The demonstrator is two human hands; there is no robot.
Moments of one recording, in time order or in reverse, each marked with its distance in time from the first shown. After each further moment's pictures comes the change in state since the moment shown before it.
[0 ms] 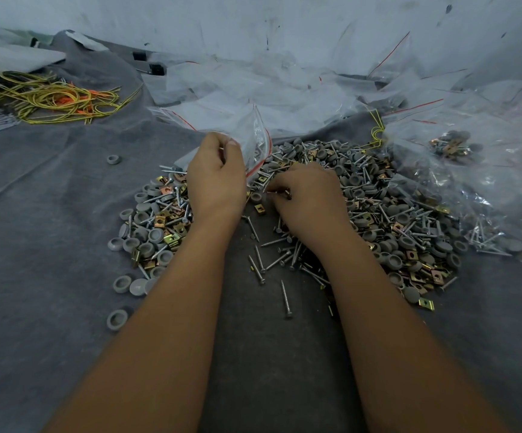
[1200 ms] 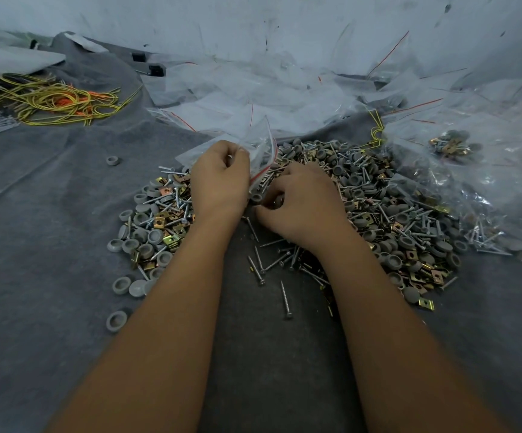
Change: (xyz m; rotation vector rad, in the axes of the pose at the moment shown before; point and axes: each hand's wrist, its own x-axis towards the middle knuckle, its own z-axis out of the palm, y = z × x) left_hand 0.000 0.002 0.001 -0.025 -0.099 -0.069; right_hand -0.004 -0.006 -0.003 0.037 -0.041 0.014
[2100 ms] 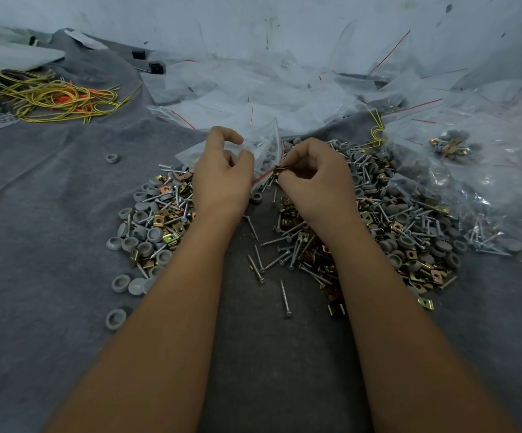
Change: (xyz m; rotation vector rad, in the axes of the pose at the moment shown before) left_hand -0.008 0.007 -0.003 -0.029 -0.043 0.046; right_hand 0.001 0.000 -0.011 0.704 0.243 0.219
